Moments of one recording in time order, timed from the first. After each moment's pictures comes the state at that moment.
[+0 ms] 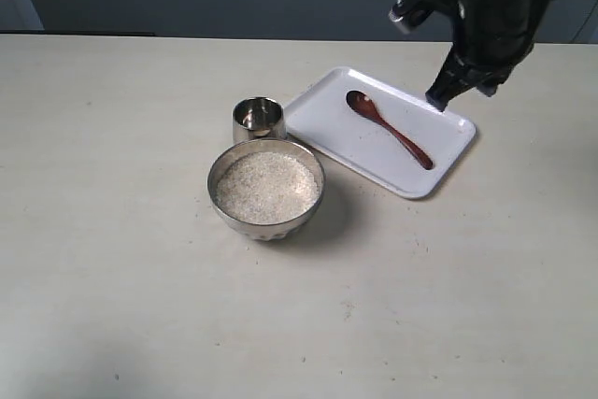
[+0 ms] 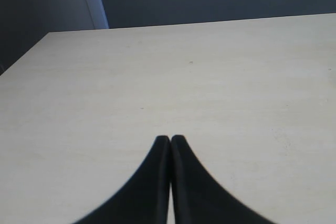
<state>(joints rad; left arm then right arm) -0.06 0.05 0.01 0.07 0.30 0.02 0.55 1.85 -1.48 -0.51 1.14 -0.07</state>
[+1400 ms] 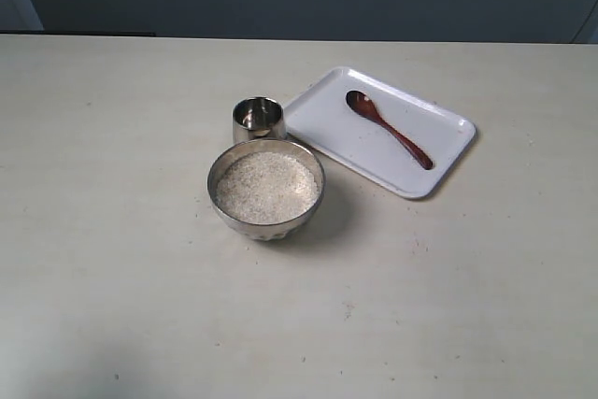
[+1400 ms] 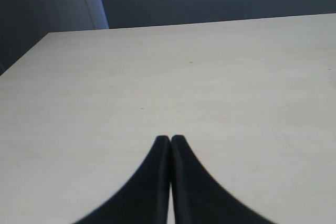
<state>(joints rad) -0.06 0.05 0.01 0.07 0.30 0.02 0.45 0.82 -1.26 -0.35 0.99 0.18</state>
